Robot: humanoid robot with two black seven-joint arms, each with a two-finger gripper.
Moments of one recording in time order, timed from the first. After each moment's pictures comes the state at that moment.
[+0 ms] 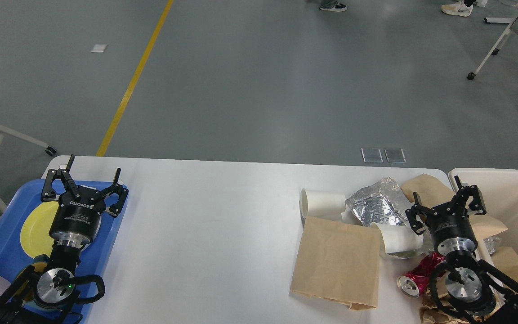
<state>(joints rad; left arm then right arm) -0.21 0.19 -1.32 -0.88 0.07 -0.53 -0.28 0.25 -0.34 0.90 0.89 0.09 0.14 0.52</state>
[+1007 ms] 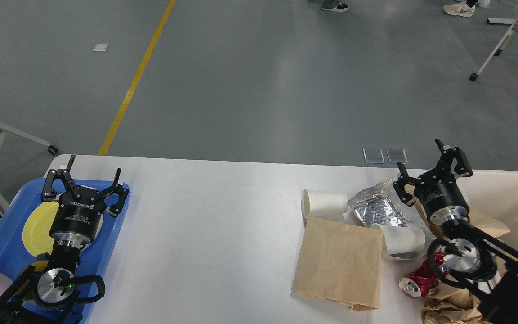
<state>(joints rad) -0.21 0.19 -1.32 -0.88 0.07 -0.53 -0.28 0.39 -0.45 0.75 0.99 0.07 0.09 0.52</state>
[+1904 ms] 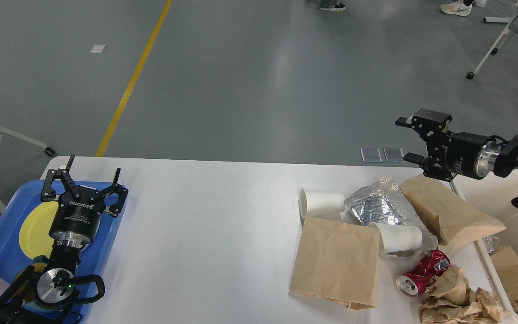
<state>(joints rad) -0.21 0.19 -1.32 -0.88 0.07 -0.53 -0.28 1.59 -0.51 -1.20 0.98 0.11 0.51 0.52</state>
